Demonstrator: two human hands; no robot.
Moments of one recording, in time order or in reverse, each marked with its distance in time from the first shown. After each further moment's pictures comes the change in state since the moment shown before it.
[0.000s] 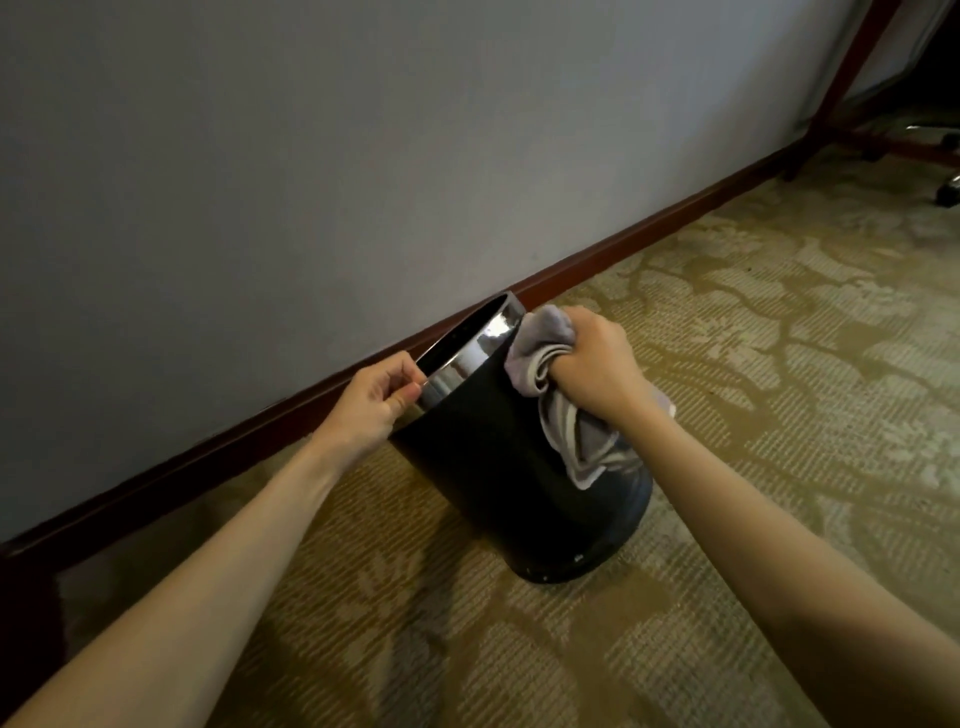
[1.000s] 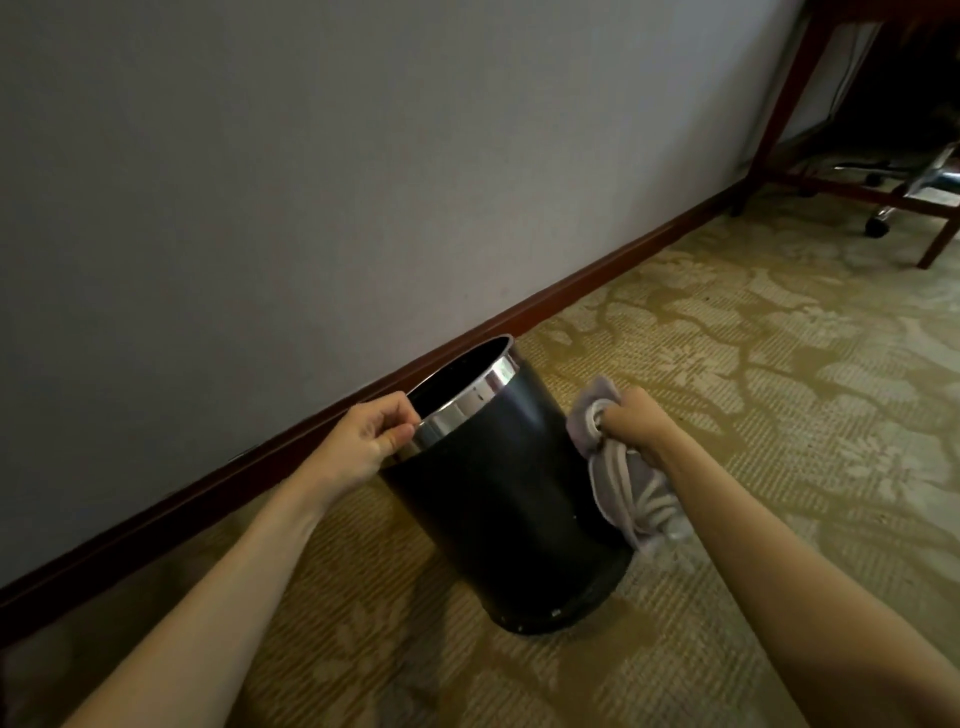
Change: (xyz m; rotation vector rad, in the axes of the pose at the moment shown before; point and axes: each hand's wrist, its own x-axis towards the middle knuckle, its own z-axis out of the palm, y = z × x) left_hand 0.011 0.012 0.001 0.040 -0.143 0.015; right_hand 0.011 0.093 -0.022 0.090 -0.098 0.529
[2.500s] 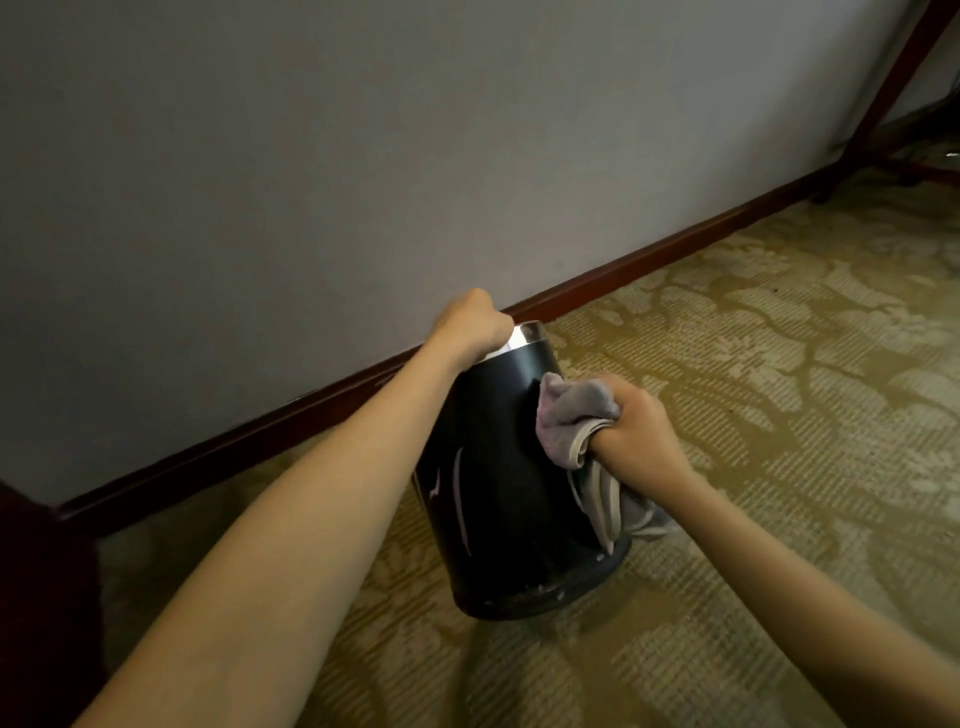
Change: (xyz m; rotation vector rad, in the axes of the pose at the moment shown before) left_hand 0.068 0.074 0.025 0.403 0.332 -0.378; right_hand -0.090 -0.026 0.041 0.150 -0.041 -0.591
